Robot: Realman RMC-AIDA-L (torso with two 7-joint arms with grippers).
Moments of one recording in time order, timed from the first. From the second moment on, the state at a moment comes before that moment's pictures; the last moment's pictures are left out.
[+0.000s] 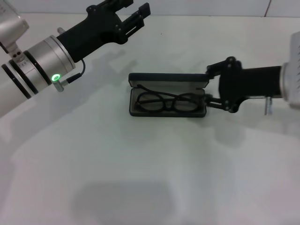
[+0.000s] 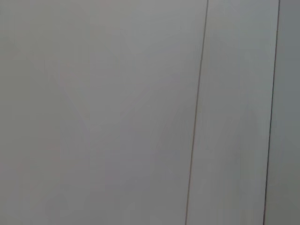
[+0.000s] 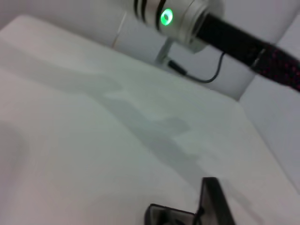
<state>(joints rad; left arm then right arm) -0.82 -2.09 2.84 -0.18 -0.81 1.41 -0.84 0.40 2.02 -1.42 -1.16 -1.79 -1.14 1.19</state>
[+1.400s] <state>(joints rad) -0.91 -2.09 2.84 -0.15 -0.55 1.15 -0.99 0.44 1.98 -0.69 -0.95 -1.82 -1.75 1.39</state>
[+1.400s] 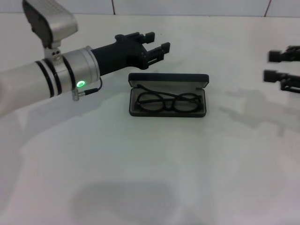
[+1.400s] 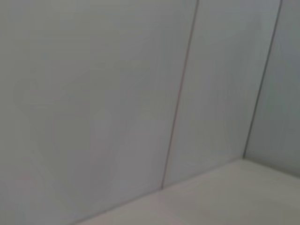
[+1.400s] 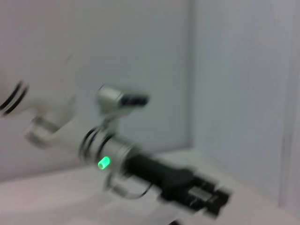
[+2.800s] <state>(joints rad) -0.92 -2.09 2.84 -0.08 -0.31 0.99 -0.97 0.39 2.00 -0.66 -0.88 -1.79 -1.74 1.26</state>
